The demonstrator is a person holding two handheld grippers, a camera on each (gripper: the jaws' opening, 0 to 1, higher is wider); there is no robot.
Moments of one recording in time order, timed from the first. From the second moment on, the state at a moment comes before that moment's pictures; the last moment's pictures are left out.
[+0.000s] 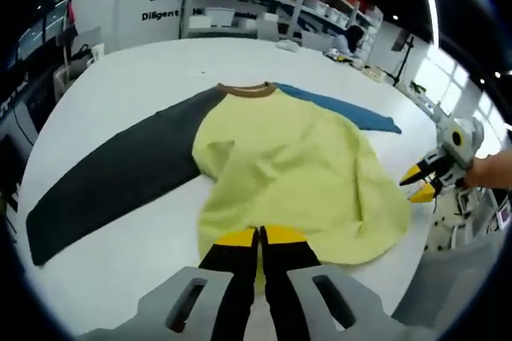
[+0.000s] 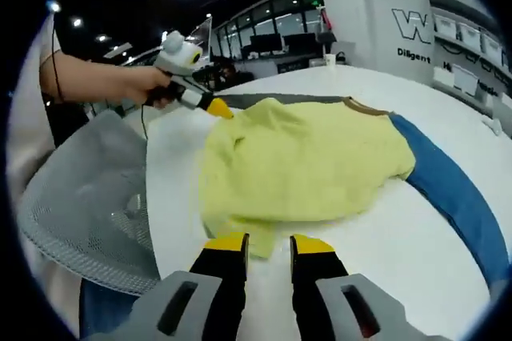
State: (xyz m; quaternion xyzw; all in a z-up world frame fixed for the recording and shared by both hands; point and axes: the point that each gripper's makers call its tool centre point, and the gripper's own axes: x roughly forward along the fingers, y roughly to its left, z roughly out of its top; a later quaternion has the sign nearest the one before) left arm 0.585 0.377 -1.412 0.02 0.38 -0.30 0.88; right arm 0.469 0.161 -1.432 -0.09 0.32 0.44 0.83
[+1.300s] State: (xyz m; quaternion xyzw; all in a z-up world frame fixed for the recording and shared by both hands) left arm 0.532 0.388 -1.442 0.14 0.39 -0.35 0.84; right arm 0.429 0.109 -1.419 -0.16 0.33 0.41 0.83
